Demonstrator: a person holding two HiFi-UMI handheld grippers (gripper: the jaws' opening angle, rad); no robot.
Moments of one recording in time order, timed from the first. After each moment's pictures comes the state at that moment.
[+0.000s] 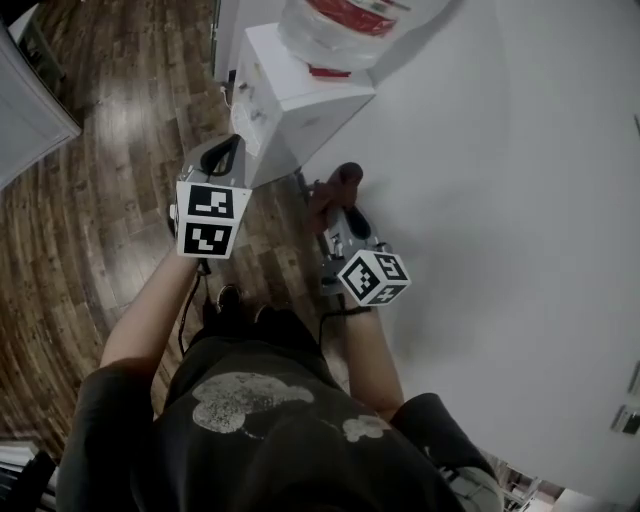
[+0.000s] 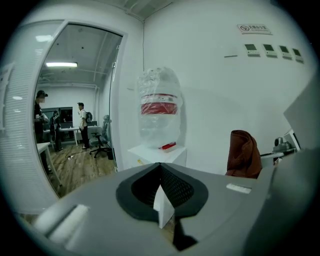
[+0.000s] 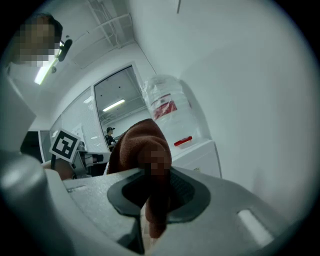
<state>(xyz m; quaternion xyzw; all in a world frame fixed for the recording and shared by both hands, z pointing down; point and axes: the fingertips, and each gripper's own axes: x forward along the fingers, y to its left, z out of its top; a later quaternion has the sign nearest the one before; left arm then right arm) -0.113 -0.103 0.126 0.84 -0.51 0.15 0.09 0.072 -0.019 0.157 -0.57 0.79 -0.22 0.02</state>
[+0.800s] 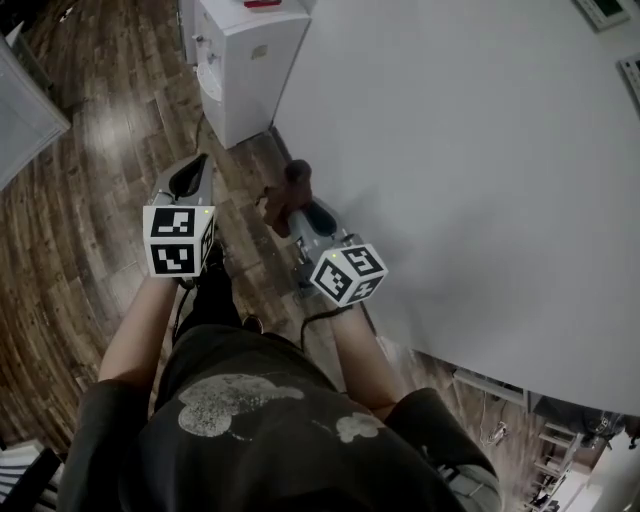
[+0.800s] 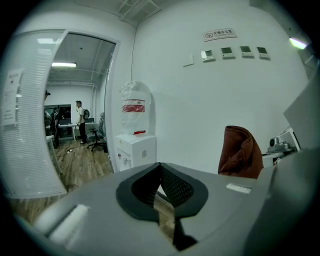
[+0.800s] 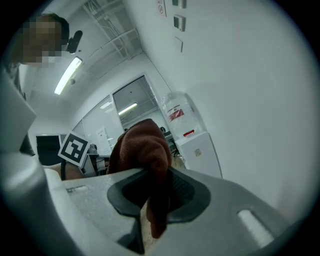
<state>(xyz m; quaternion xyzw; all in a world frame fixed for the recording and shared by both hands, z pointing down) -0.048 0.184 0.118 0.85 -0.49 0.15 0.12 0.092 0.261 0.136 -0.51 0.83 -0.23 0.03</state>
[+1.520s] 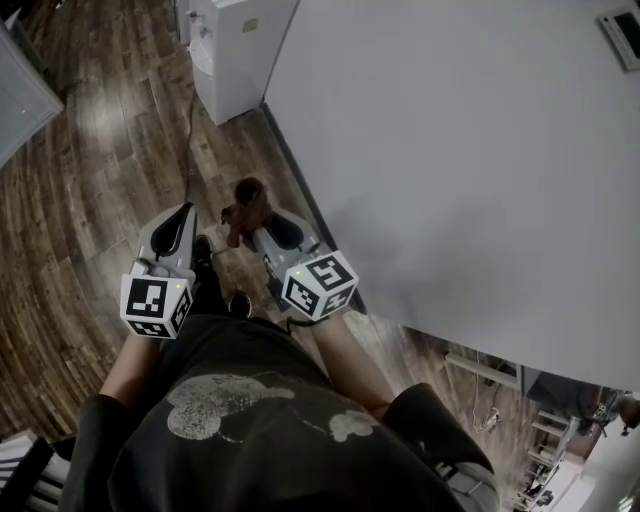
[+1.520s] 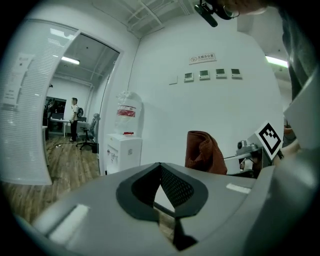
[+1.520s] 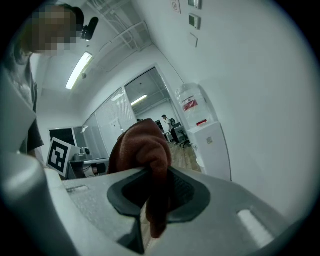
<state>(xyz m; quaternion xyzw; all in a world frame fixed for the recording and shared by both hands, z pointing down) -0.058 0.349 0.140 0.88 -0.45 0.07 0.12 0.043 0.370 0.162 -0.46 0.86 -0.23 -0.01</state>
